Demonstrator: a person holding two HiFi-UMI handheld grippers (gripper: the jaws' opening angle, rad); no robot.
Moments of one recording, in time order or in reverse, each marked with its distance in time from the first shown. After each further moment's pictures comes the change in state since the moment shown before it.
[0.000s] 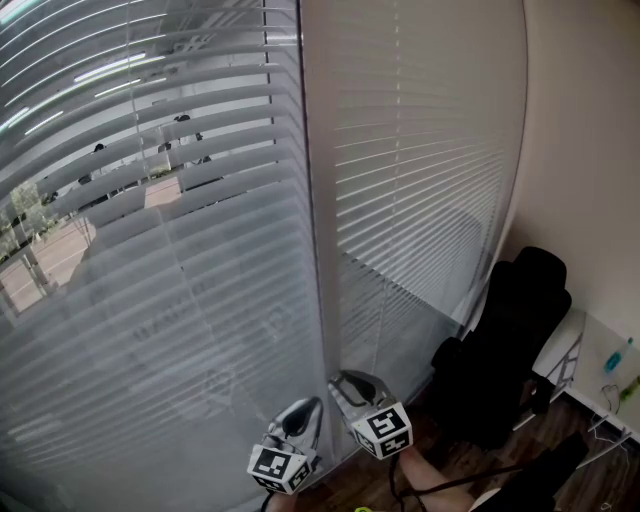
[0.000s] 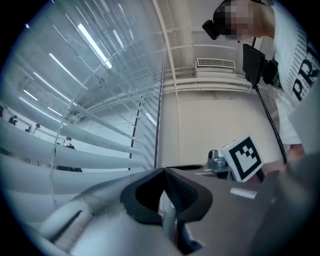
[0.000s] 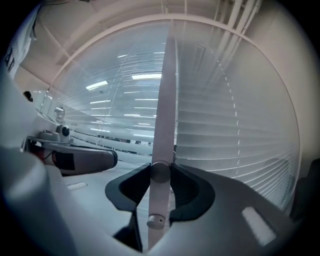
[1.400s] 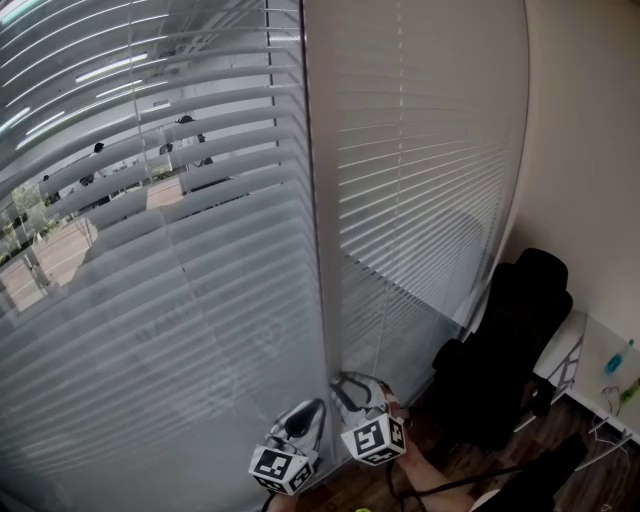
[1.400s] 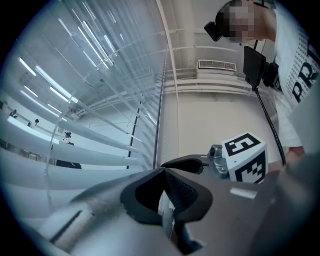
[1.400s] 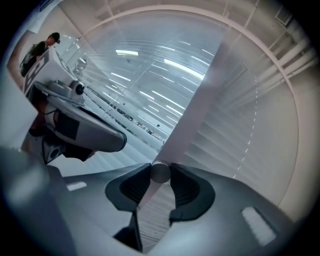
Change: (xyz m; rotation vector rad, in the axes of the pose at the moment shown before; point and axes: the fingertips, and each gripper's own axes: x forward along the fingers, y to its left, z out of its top) left arm 0.002 -0.001 -0.003 -0.024 -0.006 -0.017; right arm 0.003 0.009 0.000 -0.482 0.112 -0.062
